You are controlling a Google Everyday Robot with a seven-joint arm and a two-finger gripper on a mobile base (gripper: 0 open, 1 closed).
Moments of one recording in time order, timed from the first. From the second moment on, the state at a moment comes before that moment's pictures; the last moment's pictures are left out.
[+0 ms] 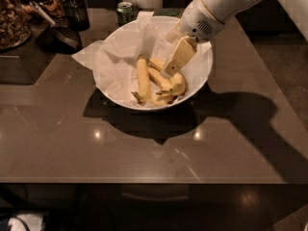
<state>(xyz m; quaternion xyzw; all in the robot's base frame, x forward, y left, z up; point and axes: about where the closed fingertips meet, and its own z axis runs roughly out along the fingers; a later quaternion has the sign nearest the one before) 0.594 -0.045 0.934 -0.62 0.71 0.20 0.26</state>
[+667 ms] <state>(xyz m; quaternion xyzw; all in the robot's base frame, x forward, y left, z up) 0.594 -0.045 0.934 -0.62 0.71 0.20 0.26</state>
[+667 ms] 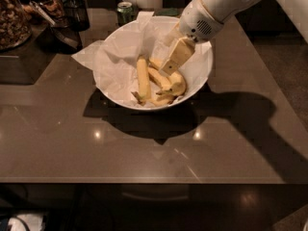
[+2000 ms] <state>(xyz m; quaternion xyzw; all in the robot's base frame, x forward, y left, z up) 0.608 -0.029 0.931 -0.56 0.77 0.18 0.23</state>
